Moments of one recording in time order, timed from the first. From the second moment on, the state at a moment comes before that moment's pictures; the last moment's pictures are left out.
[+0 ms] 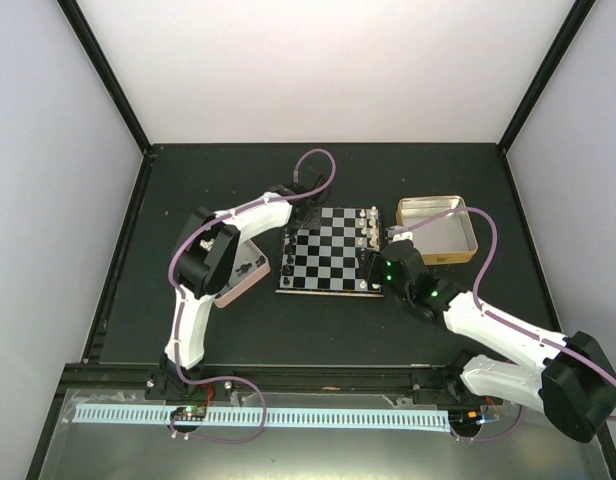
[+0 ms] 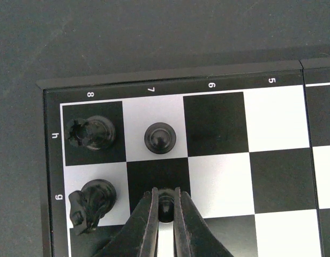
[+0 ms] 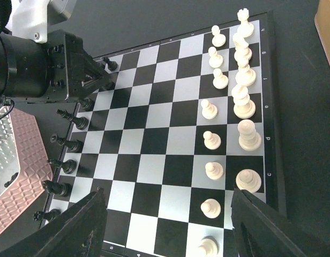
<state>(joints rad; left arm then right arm) -0.59 2.14 1.60 -0.55 -0.22 -0.46 0.72 1.08 0.55 -0.09 0.22 0.72</state>
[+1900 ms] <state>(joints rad) -0.27 1.30 0.75 -0.67 -0.14 -0.64 0.71 1.18 0.61 -0.09 0.12 0.71</state>
